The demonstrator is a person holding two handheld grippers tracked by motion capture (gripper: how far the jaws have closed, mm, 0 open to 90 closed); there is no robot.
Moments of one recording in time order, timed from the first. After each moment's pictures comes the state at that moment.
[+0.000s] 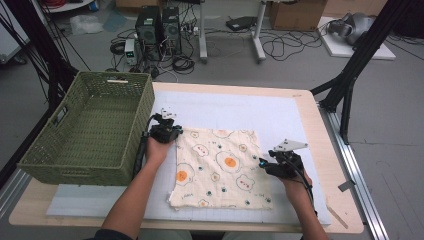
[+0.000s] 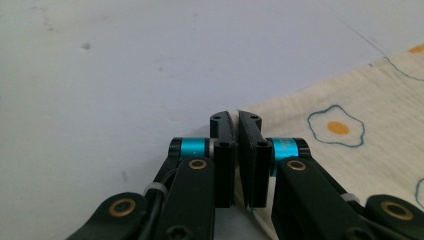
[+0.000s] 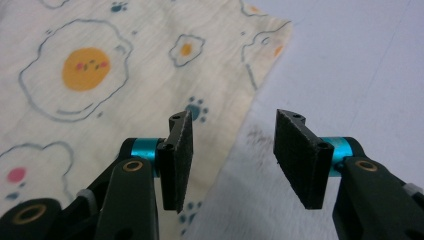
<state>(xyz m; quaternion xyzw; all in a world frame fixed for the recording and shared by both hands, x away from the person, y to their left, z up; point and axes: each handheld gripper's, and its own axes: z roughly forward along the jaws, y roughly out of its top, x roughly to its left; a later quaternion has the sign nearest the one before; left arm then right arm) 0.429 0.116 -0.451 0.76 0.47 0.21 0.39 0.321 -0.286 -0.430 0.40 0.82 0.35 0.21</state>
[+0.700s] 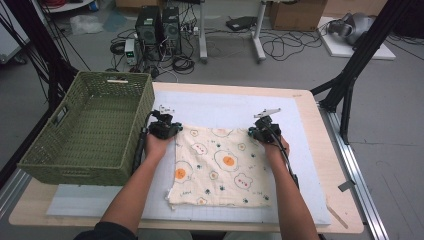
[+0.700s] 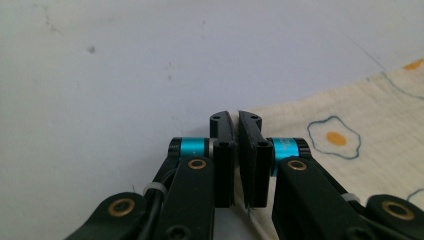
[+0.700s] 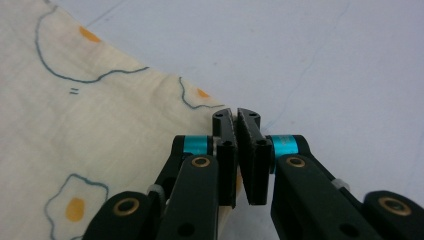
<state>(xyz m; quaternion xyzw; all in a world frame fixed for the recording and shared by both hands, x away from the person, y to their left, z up) 0.442 0.116 -0.442 0.75 0.48 0.20 0.40 0.440 -0.246 -0.438 0.42 0.83 0.31 0.21</state>
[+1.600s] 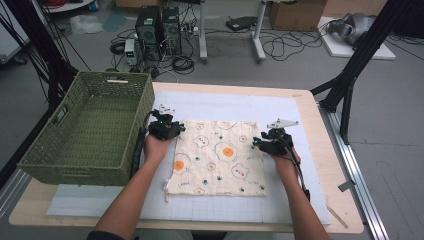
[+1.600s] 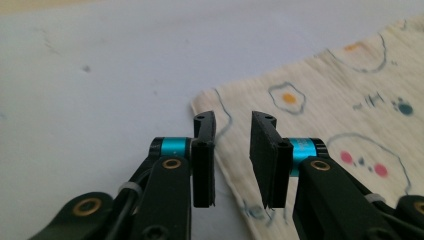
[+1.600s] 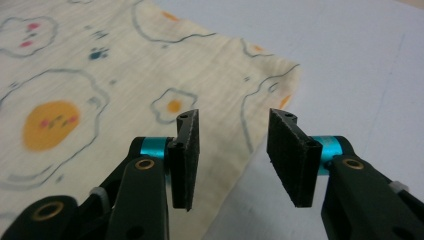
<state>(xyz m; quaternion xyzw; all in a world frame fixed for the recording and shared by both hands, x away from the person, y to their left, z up) 0.423 0.113 -0.434 0.76 0.46 0.19 0.41 0.387 -0.274 -0.431 0.42 0.80 0.37 0.20</state>
